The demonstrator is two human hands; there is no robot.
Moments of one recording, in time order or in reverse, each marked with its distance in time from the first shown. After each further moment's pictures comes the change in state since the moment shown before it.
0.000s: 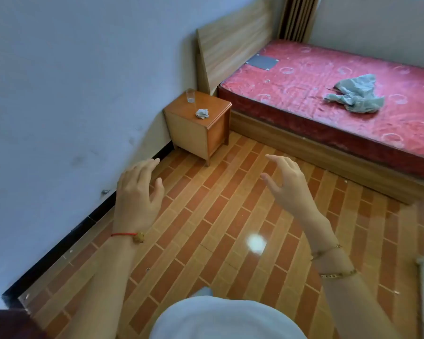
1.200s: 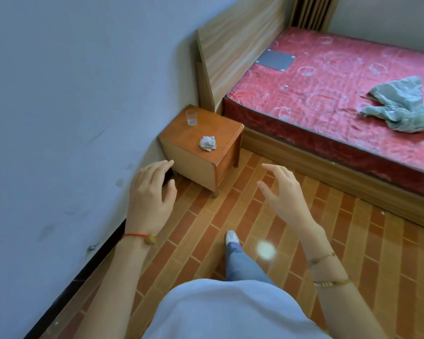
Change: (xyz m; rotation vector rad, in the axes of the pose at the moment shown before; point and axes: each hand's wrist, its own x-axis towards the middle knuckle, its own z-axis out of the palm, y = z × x) left_hand 0.390 -0.154 0.202 -0.029 -0.083 0.024; right_hand 0.414 0.072 0.147 0.023 -0.039 0.107
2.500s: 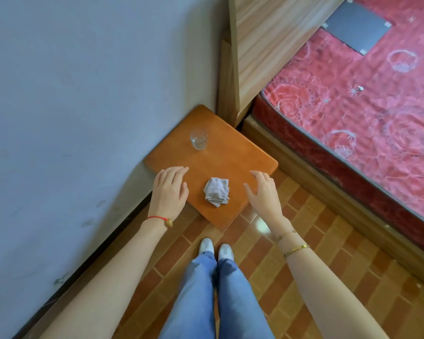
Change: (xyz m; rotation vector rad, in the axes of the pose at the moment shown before) left_hand 0.367 -0.253 0.363 0.097 -0.310 -0.199; right_hand 0.513 0.158 0.258 -0.110 -0.365 0.206
